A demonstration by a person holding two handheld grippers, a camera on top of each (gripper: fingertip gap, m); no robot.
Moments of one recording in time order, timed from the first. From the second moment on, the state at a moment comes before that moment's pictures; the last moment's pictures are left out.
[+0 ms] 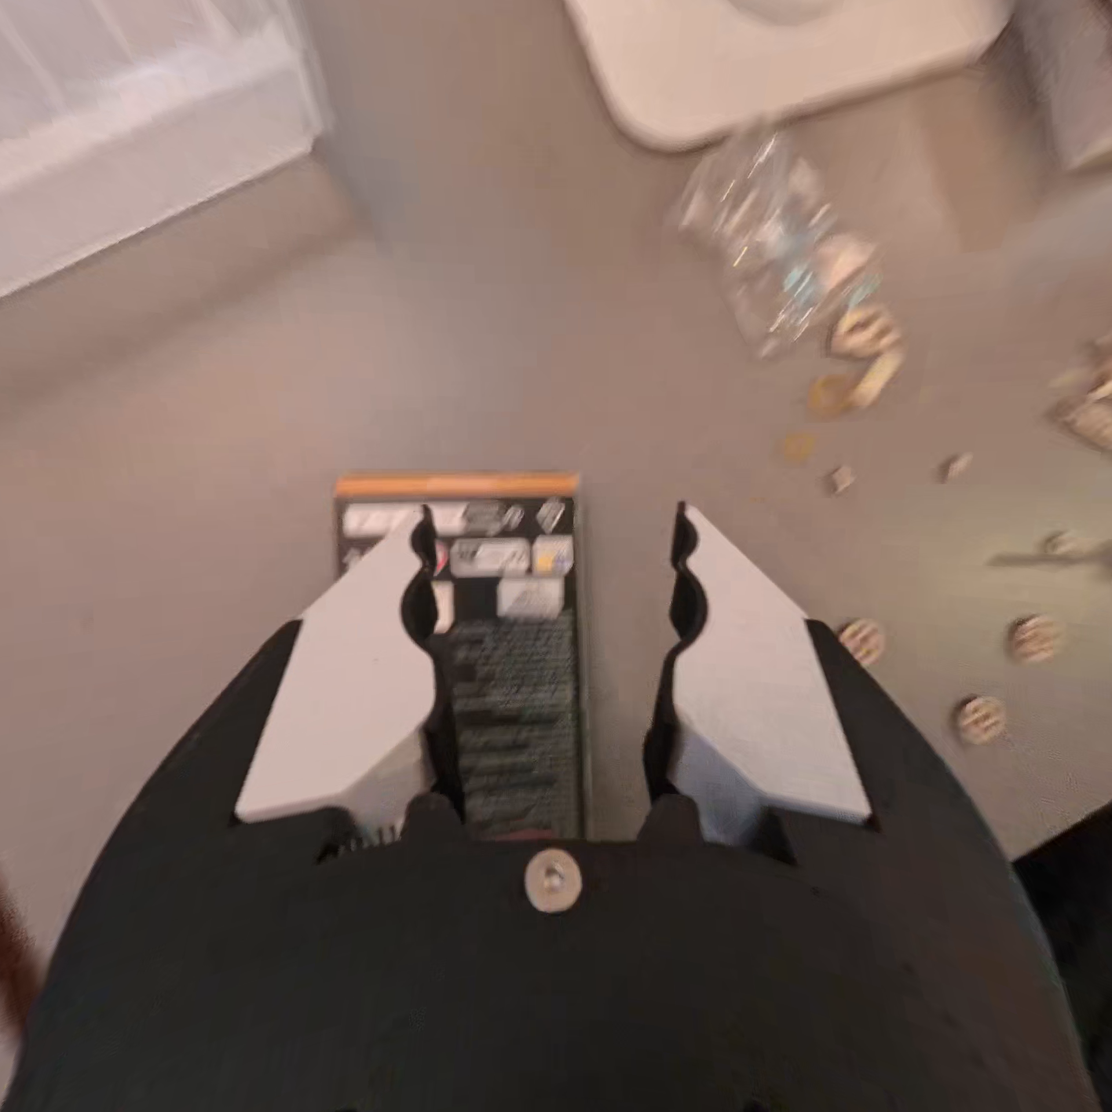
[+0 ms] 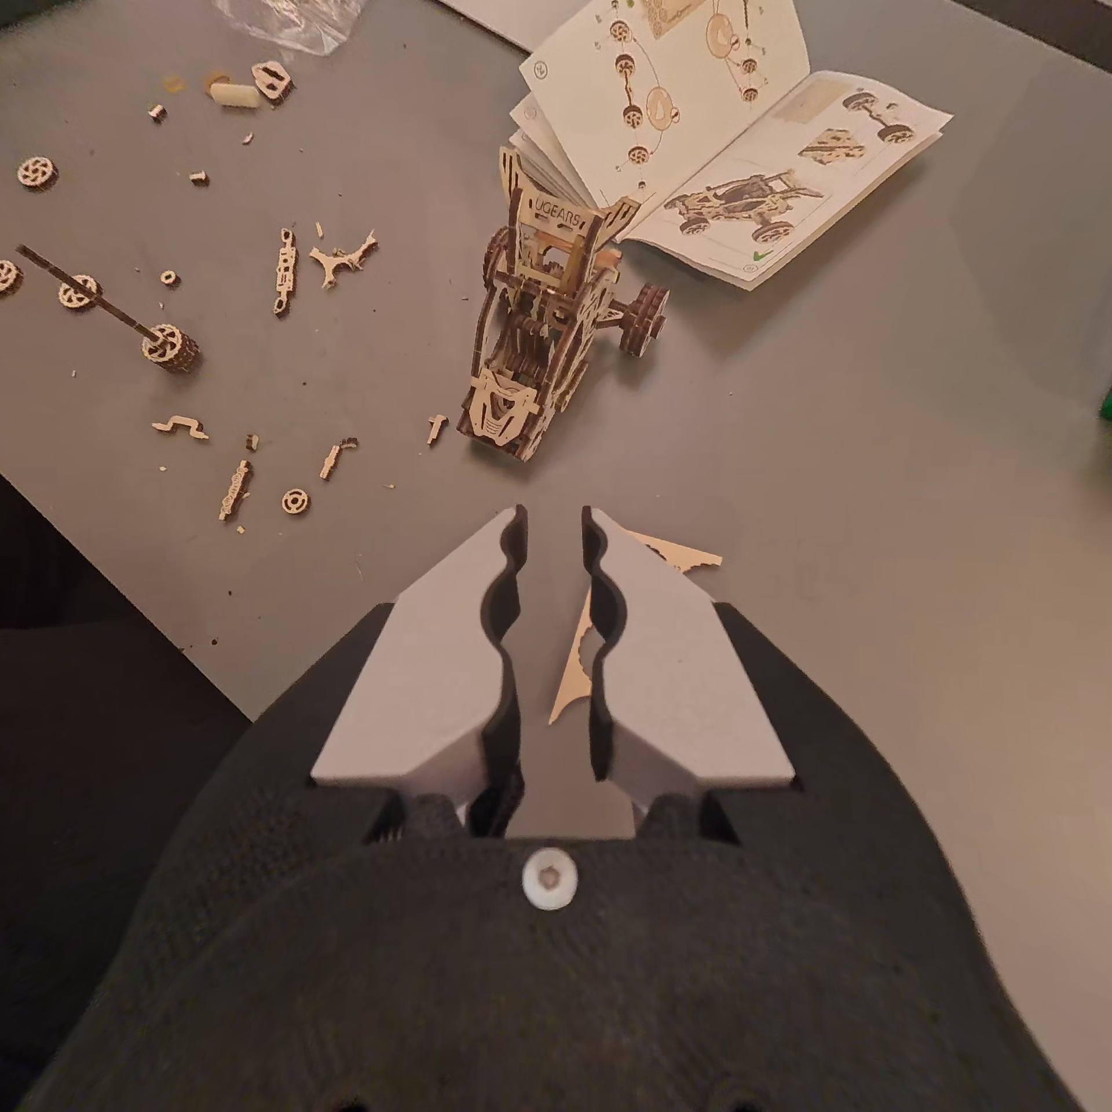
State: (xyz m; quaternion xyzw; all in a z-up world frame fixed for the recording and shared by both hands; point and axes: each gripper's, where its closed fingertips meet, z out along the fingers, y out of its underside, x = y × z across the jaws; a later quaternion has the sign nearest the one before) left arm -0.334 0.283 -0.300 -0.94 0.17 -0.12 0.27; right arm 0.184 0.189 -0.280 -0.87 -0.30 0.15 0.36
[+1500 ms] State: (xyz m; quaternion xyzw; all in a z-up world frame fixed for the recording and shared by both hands) left arm -0.239 0.272 -0.097 -0.53 -0.05 -0.64 0.55; right arm -0.149 0.156 -0.154 -0.64 -0.53 0.19 0.52
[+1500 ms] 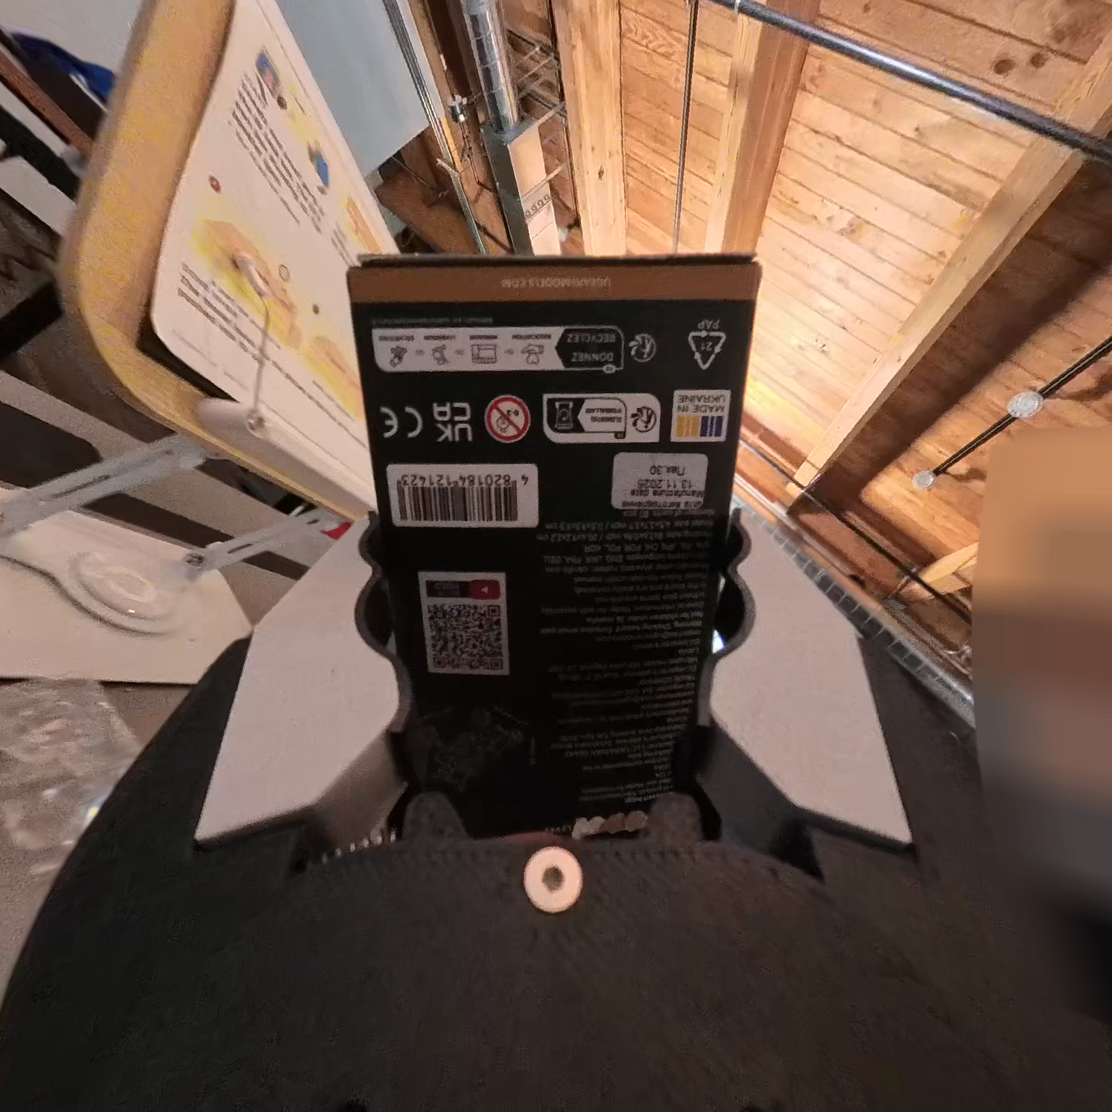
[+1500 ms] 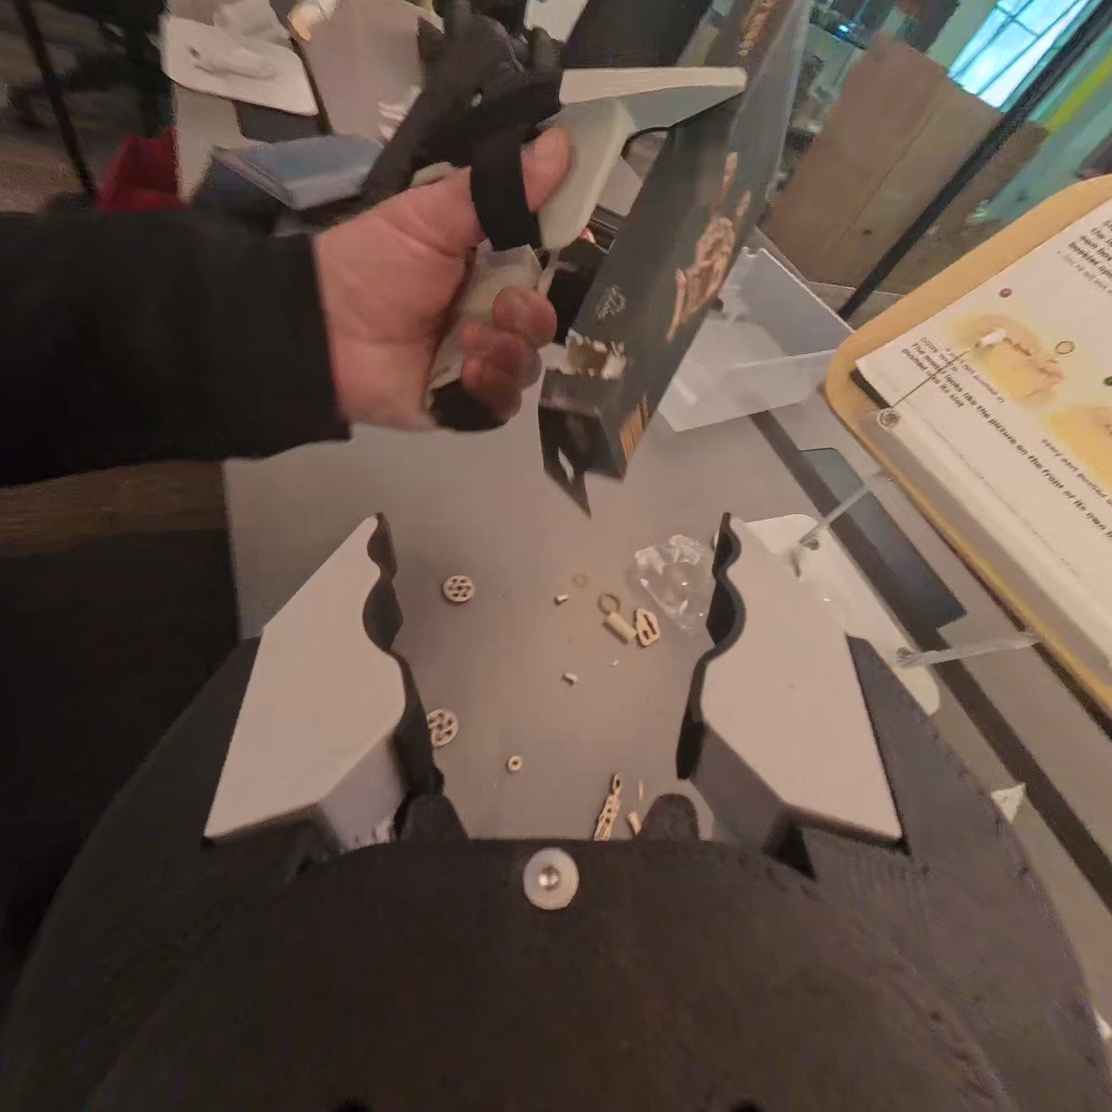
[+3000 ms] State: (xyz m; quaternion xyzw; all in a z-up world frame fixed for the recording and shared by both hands) left arm -0.242 0.231 -0.156 -0.52 -0.03 -0.78 0.35; right arm -0.128 0.238 -0.125 -0.06 -0.85 -0.26 0.45
